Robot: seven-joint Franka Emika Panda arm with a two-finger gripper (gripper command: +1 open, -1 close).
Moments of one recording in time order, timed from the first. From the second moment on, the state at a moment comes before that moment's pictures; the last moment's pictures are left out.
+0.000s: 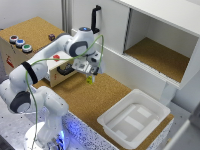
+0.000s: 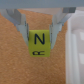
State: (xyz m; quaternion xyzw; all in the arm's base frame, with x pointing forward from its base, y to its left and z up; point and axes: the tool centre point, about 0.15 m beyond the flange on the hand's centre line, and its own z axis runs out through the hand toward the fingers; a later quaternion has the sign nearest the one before) arm 0.223 -0.189 0.440 1.00 0.03 0.02 0.08
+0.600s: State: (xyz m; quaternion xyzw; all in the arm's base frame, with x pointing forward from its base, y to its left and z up) arm 0.209 -0.294 0.389 0.98 -0.18 0.03 0.05
